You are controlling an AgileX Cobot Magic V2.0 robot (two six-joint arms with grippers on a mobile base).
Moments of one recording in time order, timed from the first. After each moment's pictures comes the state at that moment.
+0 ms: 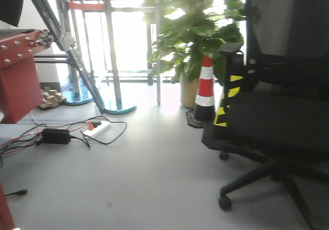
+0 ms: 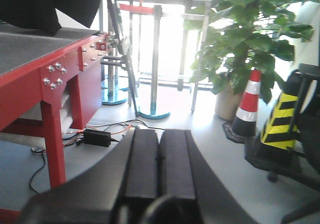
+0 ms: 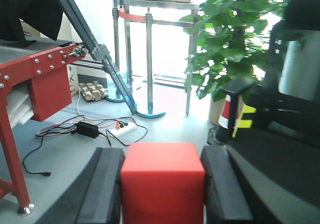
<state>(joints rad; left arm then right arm) -0.02 -0.01 0.03 0.00 0.01 -0.04 0.38 0.14 -0.53 -0.22 0.49 0.23</state>
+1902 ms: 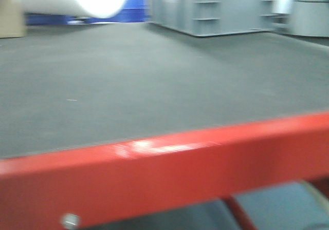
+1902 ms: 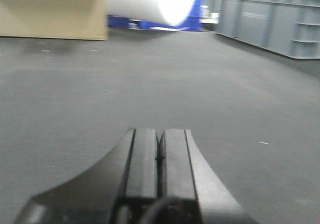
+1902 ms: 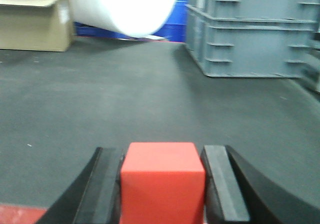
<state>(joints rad) -0.02 -0.01 0.03 0.00 0.01 -0.04 0.38 0.14 -0.53 -0.22 0.49 0.23</state>
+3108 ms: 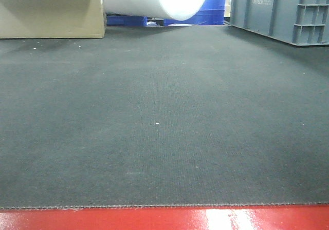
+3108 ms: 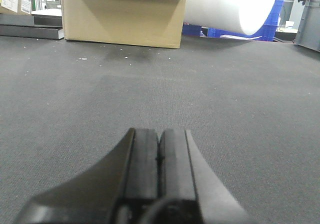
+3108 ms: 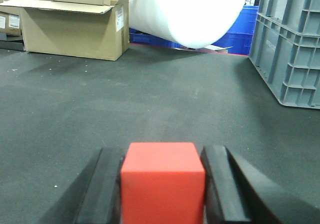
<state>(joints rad) -0.02 -0.01 0.03 0.00 0.01 -0.04 0.38 0.14 -0.53 -0.22 0.49 0.23</state>
